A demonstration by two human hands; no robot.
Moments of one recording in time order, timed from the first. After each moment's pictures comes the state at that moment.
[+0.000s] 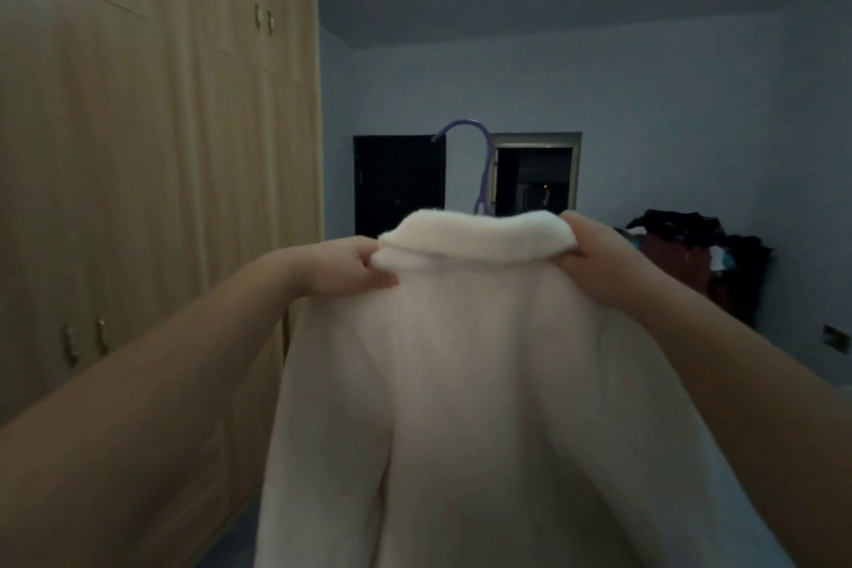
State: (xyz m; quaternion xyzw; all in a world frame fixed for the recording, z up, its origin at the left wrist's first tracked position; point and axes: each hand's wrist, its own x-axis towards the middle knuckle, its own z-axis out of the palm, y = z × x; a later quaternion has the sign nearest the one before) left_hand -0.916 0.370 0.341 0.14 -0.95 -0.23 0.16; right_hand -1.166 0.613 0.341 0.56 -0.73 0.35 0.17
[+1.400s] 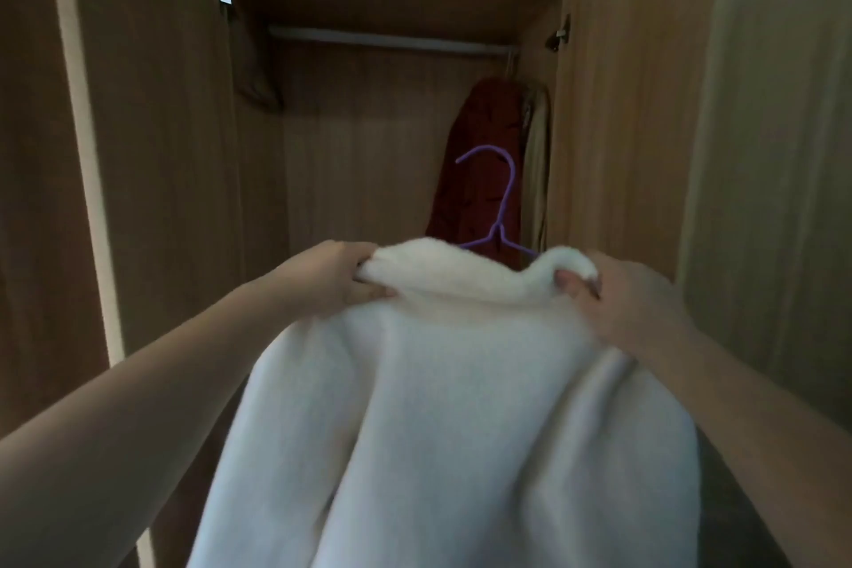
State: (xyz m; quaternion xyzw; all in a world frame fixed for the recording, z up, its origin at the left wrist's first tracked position) left_hand -0.108 0.297 0.340 0.66 -0.70 0.07 0.26; right_hand -0.461 0.185 0.315 0.82 -0.41 0.39 0.08
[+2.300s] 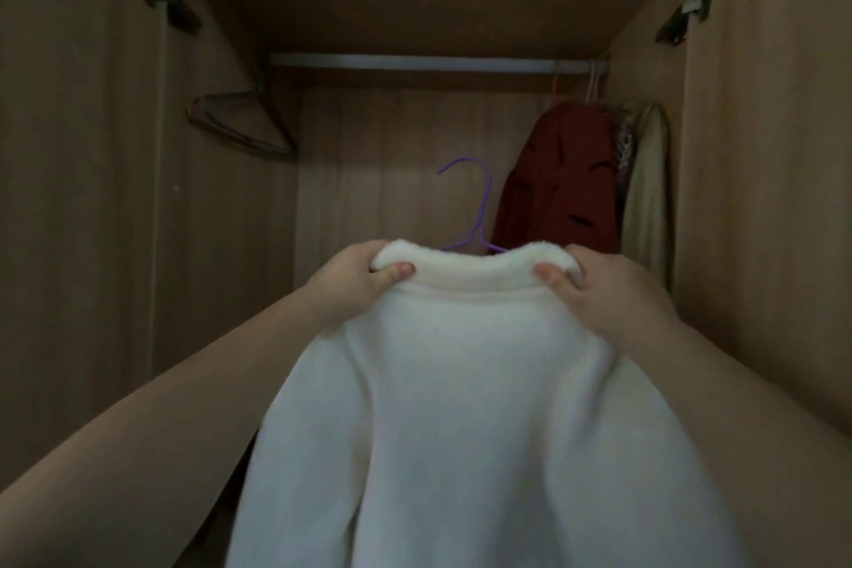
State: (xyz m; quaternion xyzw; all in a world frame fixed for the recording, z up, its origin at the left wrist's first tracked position) left_hand 0.011 -0.066 0.405 0.66 -0.59 0.13 0.45; right_hand -0.276 -0.217 0.405 0.83 -0.32 0.45 0.11
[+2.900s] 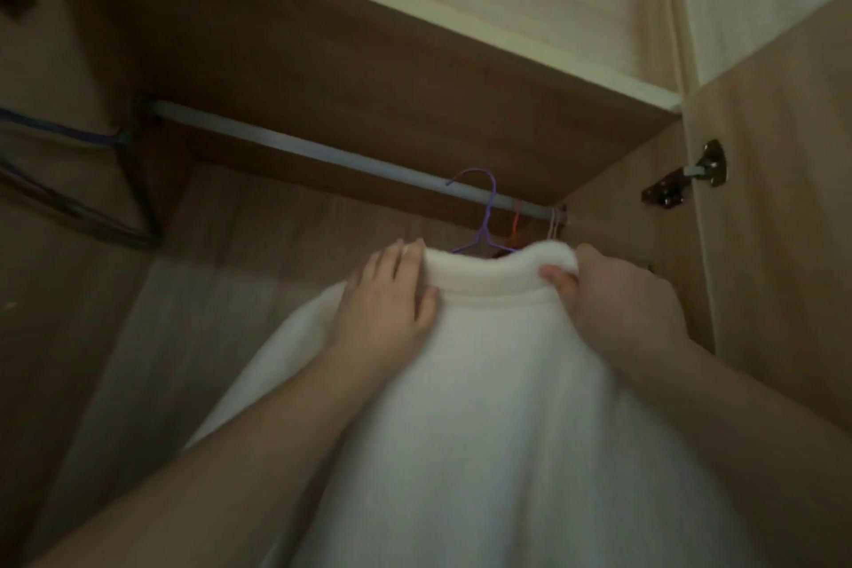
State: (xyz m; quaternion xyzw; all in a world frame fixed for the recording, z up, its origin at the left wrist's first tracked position) left_hand 0.057 -0.307 0.543 0.52 -0.53 0.46 0.48; right_hand -0.203 -0.331 0.587 0.67 -0.42 0.50 0.36
